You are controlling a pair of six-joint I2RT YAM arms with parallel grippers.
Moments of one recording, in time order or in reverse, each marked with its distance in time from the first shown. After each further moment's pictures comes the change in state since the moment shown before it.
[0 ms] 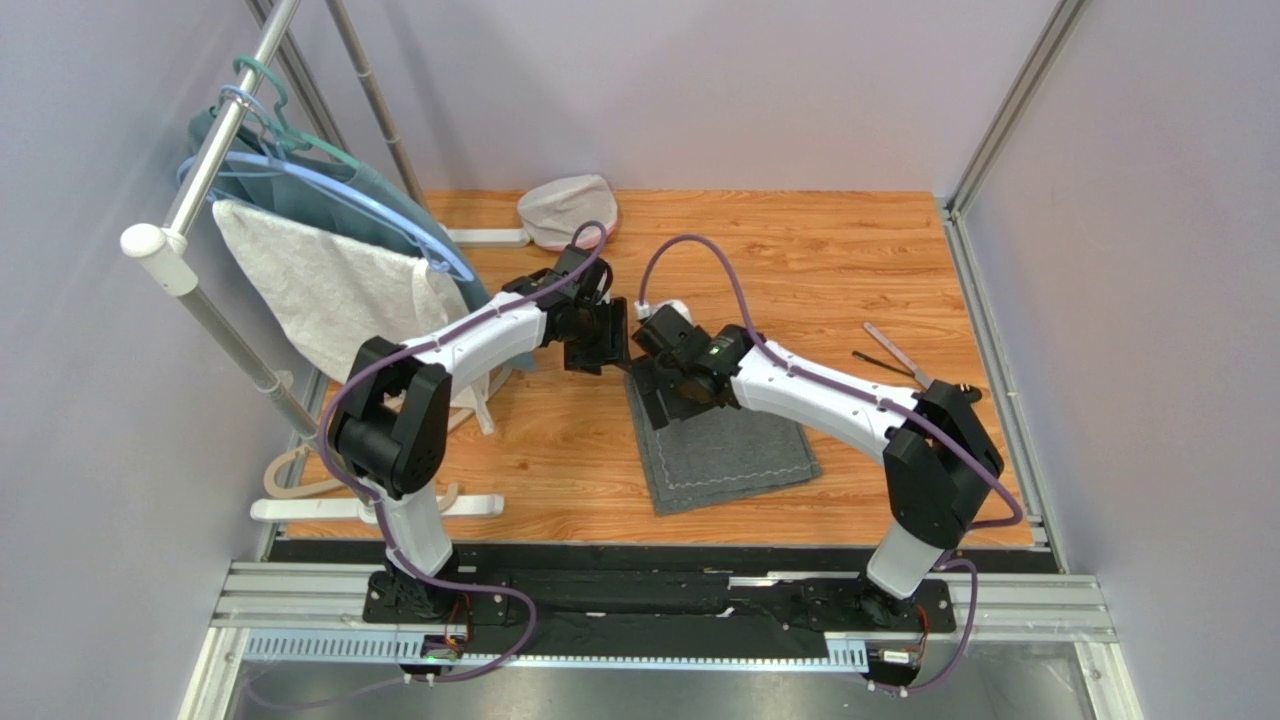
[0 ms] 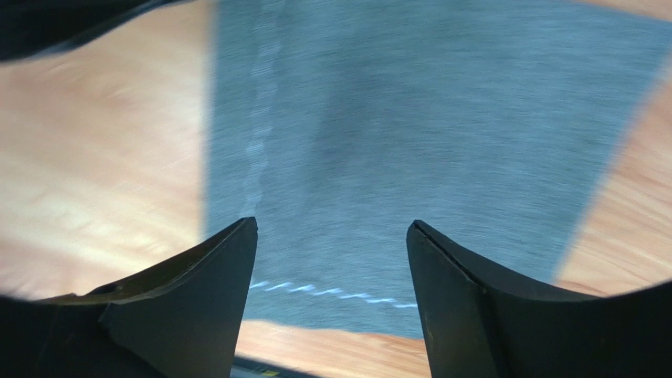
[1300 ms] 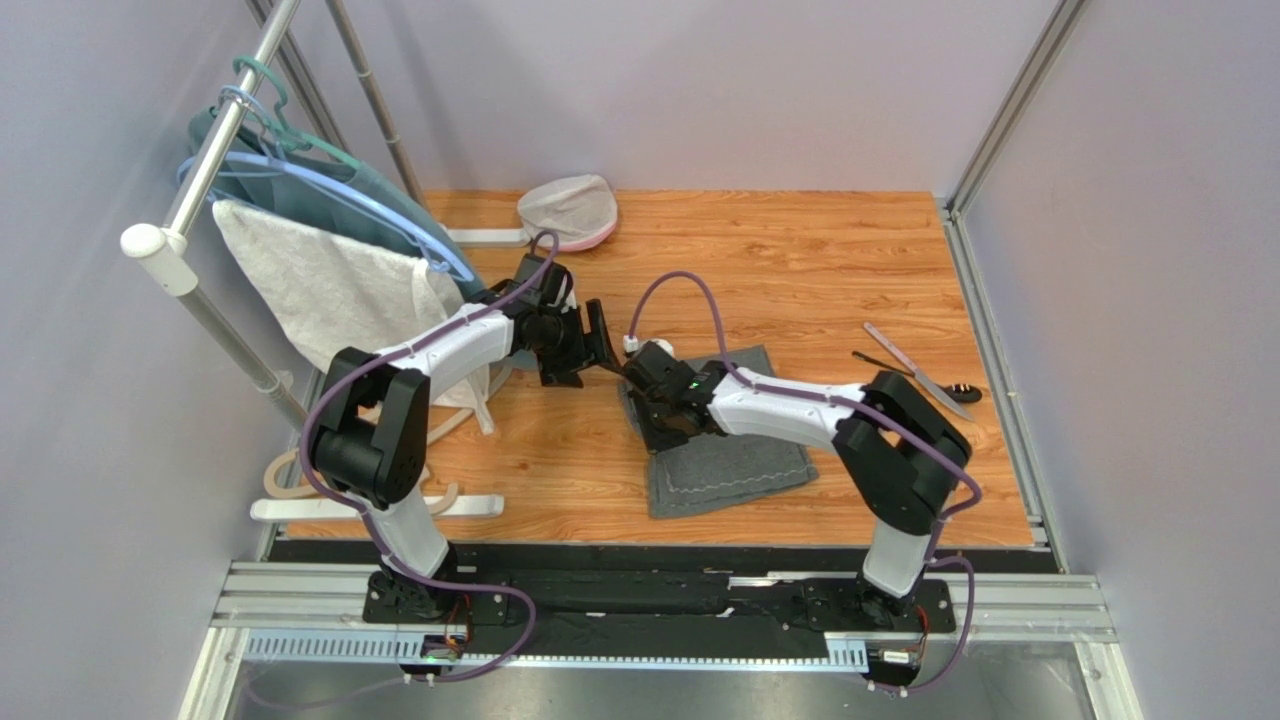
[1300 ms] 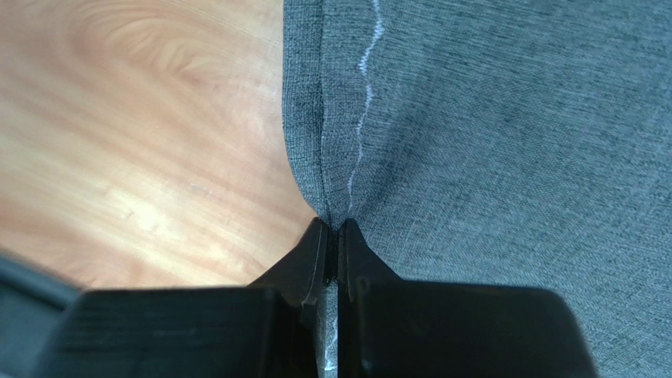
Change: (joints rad) left arm 0.119 -0.098 -0.161 0.065 0.145 -0.104; right arm 0.087 0.127 -0.137 0.278 -0.157 0.155
